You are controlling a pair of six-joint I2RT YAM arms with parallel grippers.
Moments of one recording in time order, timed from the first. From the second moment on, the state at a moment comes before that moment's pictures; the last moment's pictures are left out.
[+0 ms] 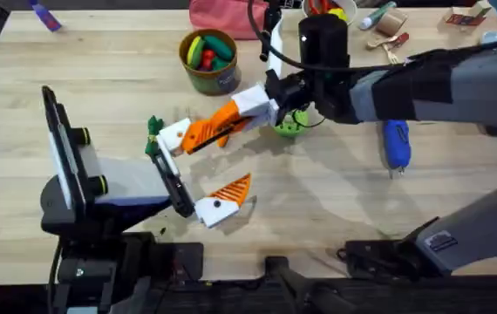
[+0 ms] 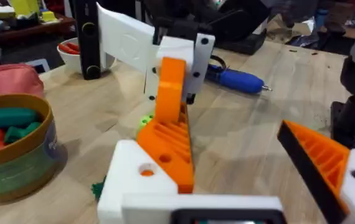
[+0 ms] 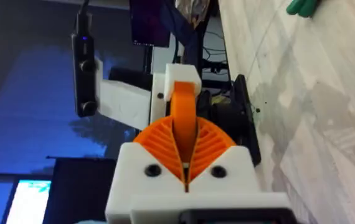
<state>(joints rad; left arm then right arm) 0.03 0.01 0.01 -0.11 1.08 0.06 0.50 1.80 0.89 0.47 -1.42 0.96</state>
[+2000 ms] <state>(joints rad) 0.03 0.01 0.01 -0.11 1.08 0.05 0.56 1.80 0.89 0.53 -1.23 1.06</state>
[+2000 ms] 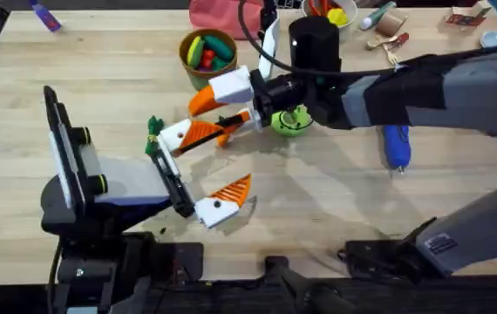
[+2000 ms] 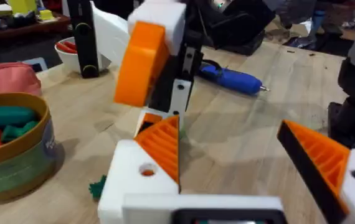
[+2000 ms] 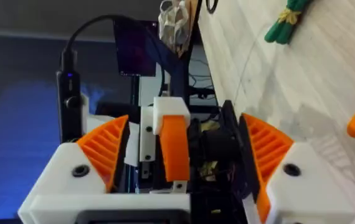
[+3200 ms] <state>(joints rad) 0.03 0.01 0.01 -0.11 1.08 0.05 0.29 1.33 1.22 -1.04 -0.46 0.23</state>
